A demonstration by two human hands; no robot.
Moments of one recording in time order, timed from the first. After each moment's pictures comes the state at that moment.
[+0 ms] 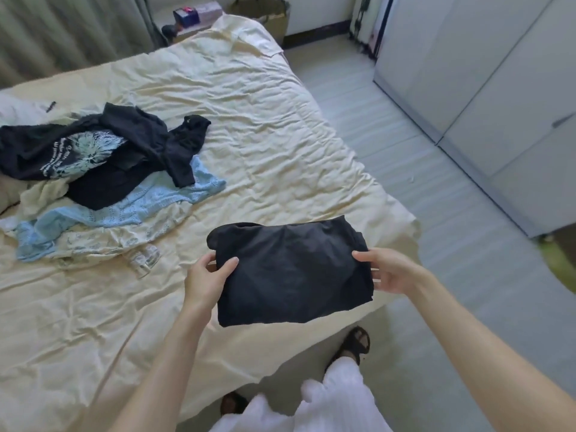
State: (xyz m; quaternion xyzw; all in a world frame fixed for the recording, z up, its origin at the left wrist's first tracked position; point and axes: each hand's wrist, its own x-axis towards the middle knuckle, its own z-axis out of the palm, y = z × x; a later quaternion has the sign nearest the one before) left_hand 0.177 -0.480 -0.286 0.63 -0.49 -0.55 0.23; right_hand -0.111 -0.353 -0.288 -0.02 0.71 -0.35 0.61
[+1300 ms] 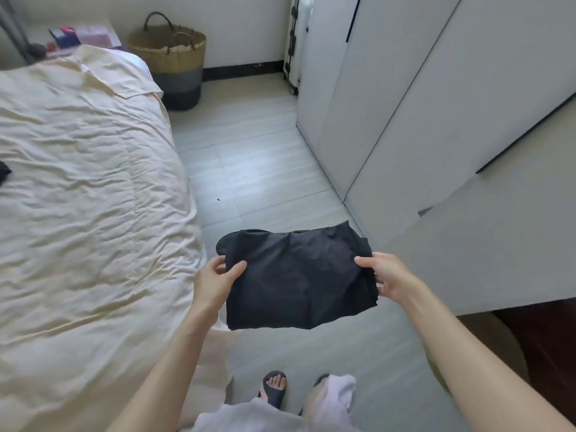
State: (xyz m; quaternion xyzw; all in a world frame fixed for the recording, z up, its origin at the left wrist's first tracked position) left_hand -0.506 -0.431 -0.285 0.60 -0.44 -0.62 0.25; right_hand -0.777 -0.322 -0.238 -0.06 0.79 -0.36 0.50
